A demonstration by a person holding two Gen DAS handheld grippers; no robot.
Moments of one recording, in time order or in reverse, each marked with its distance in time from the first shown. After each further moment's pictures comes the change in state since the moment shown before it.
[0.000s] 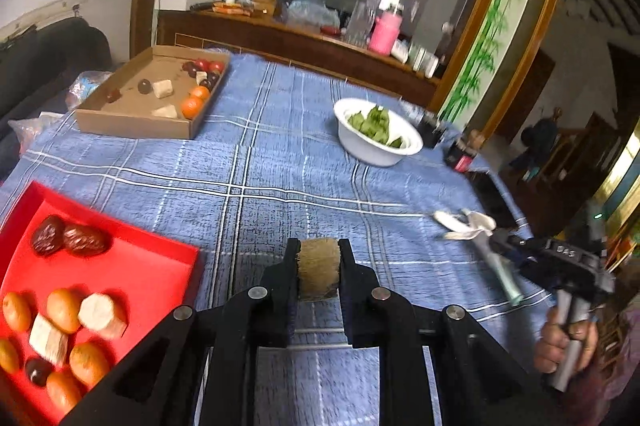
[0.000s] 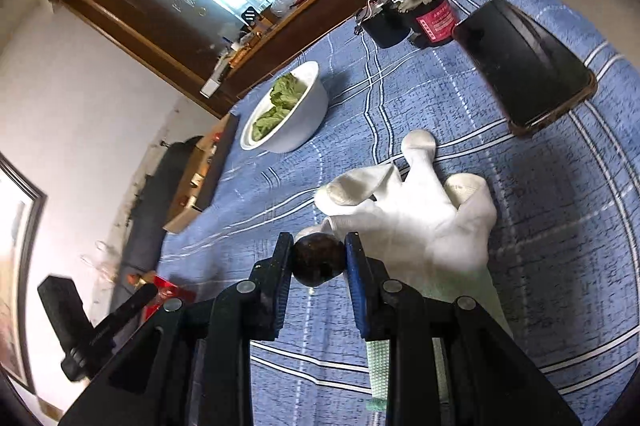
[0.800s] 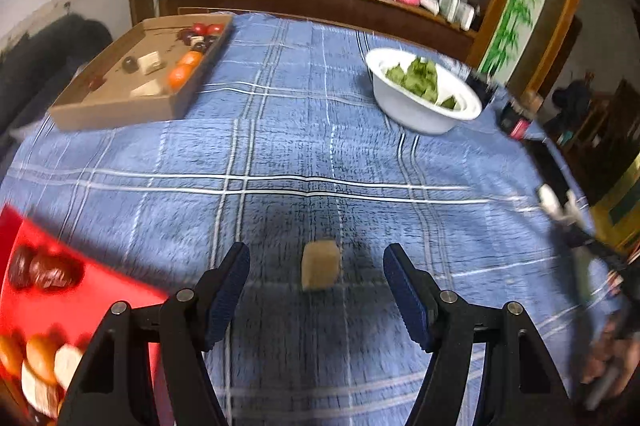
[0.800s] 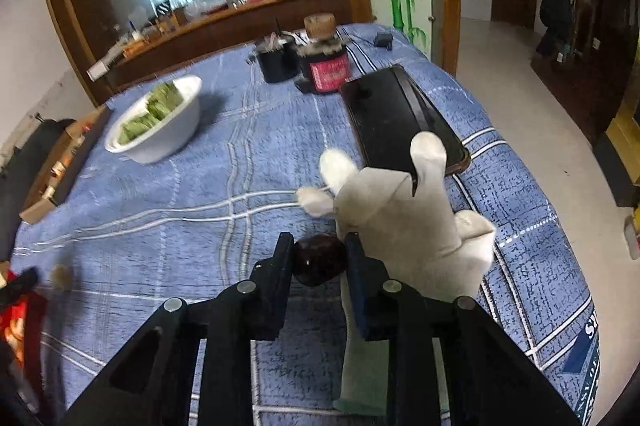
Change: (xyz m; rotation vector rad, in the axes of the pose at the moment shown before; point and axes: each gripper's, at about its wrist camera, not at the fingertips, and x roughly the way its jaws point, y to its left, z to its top) left arm 0.103 -0.005 0.010 0.083 0.162 0.155; right arm -0.004 0.002 0.005 -0.201 -0.130 -0.591
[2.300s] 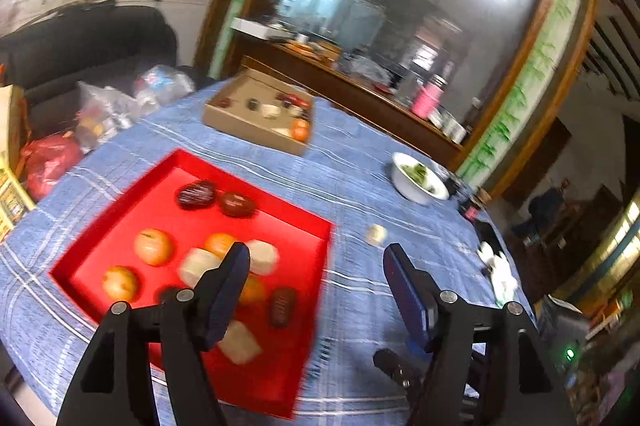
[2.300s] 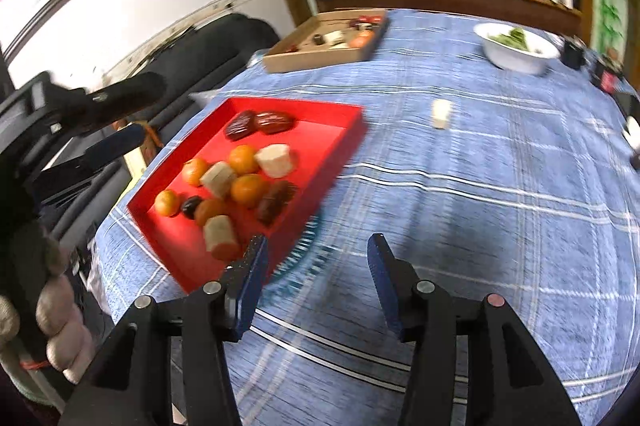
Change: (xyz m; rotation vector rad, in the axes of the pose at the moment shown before) left arm -0.209 0.132 -0.107 -0.262 -0.289 -0.139; right arm -0.120 0.277 -0.176 -0.364 0.121 0.454
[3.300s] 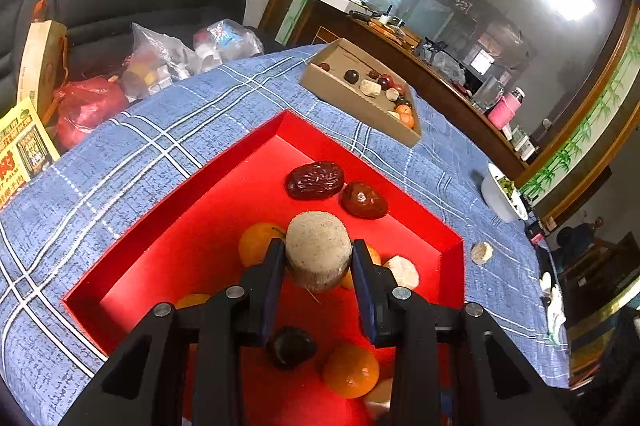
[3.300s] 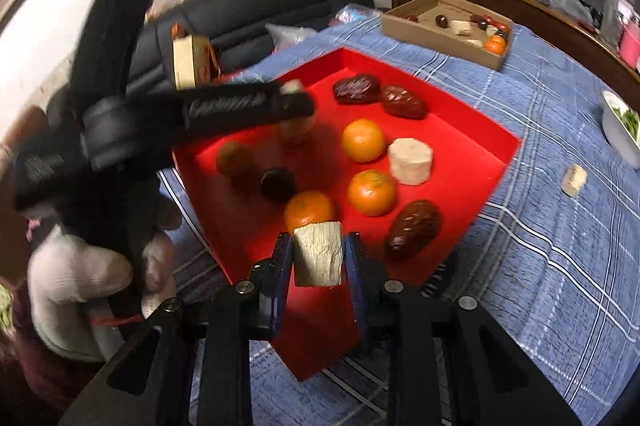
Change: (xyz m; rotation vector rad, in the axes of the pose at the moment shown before) left arm 0.058 0.121 0.001 -0.197 0.056 0.149; right arm 0.072 0.106 0.013 -0.368 0.173 0.112
